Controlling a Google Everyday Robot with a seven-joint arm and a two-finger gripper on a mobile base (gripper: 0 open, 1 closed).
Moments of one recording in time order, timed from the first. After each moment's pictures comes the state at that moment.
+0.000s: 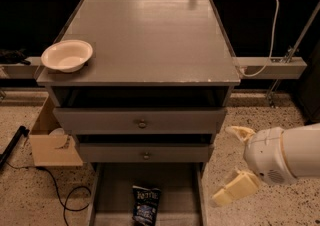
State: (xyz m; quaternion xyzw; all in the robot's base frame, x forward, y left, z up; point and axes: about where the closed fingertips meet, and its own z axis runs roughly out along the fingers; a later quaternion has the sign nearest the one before) arm 0.366 -0.130 0.788 -0.50 0.78 0.21 0.31
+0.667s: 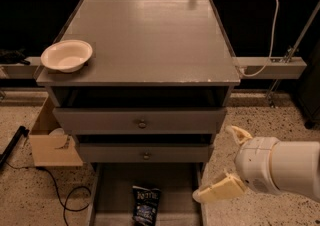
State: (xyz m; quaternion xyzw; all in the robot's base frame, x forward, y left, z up) arm 0.376 -0.124 0.783 -0.45 0.80 0.15 0.37
